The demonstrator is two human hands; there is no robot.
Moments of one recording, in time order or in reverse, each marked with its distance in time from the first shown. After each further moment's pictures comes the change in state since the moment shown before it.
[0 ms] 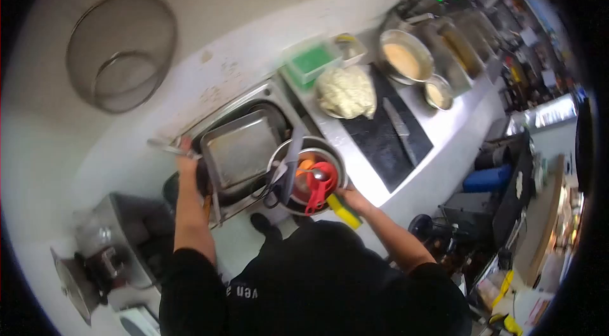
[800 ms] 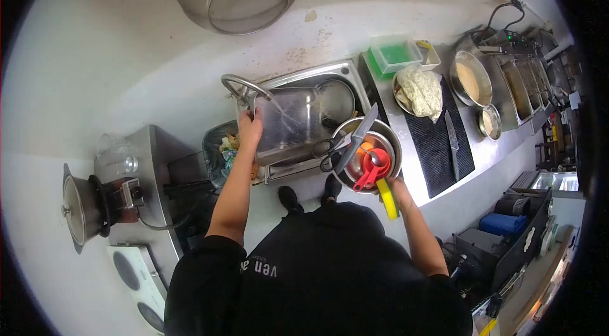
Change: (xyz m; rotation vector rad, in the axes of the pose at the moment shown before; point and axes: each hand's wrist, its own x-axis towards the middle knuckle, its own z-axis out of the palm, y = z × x) left_hand -0.004 0.207 -0.120 -0.124 -0.024 -0.910; right_hand -0.033 -0.050 0.038 0.070 -0.094 0.132
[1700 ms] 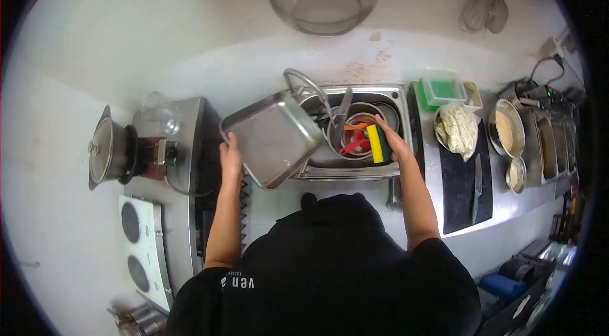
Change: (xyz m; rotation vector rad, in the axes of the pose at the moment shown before) left_hand -0.108 -0.047 -0.174 -0.605 0.299 -0.188; right_hand 0.083 -0.171 0.143 -0.042 -0.468 -0.019
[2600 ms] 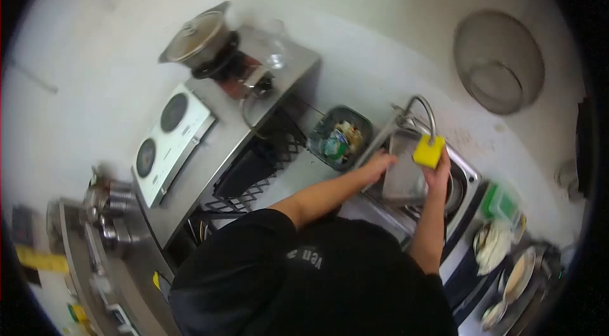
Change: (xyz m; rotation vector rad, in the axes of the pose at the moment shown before) left_hand 0.008 -0.103 0.142 -0.348 -0.296 -0.477; right_hand 0.139 -0.002 0.092 0.538 -0.467 -0.199
